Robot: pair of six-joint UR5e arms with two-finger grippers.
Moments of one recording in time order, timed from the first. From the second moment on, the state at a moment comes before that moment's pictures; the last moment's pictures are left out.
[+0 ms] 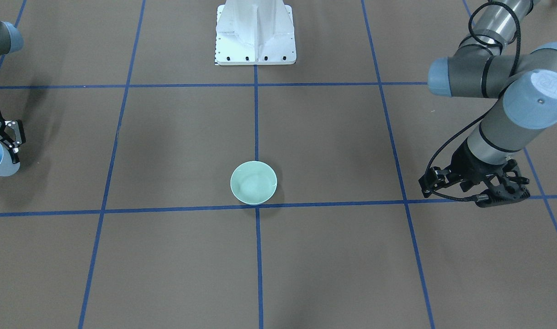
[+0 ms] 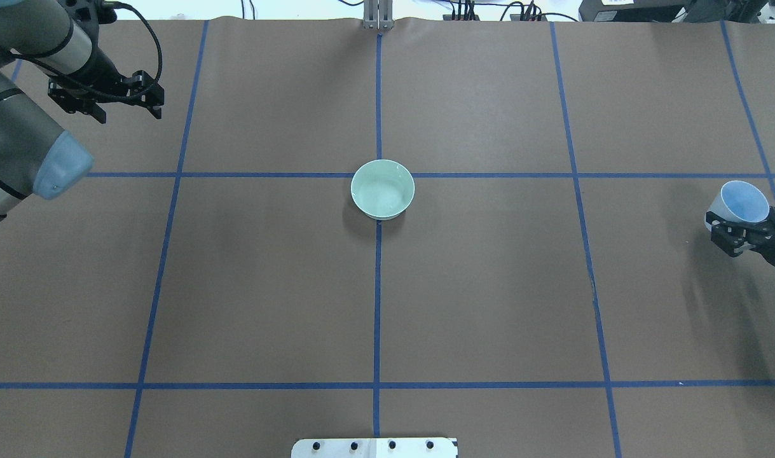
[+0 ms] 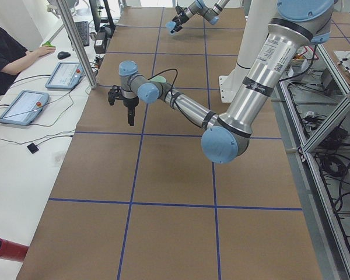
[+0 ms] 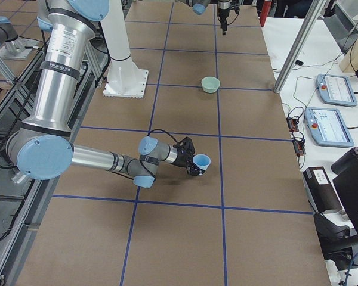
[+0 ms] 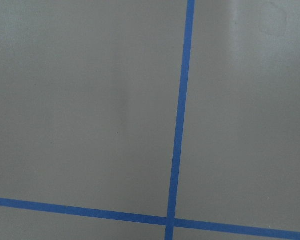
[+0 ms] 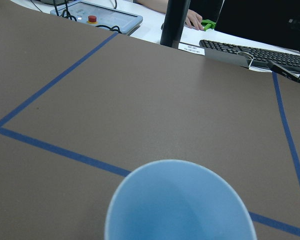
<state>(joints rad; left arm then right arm) -1.04 -2.05 -1.57 -1.67 -2.13 -0.86 0.69 -1.85 1.49 -0.06 1.31 0.74</state>
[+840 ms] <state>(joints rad) -1.04 -2.06 -1.57 -1.67 -2.13 -0.86 0.68 -1.85 1.46 -0.06 1.32 0.73</state>
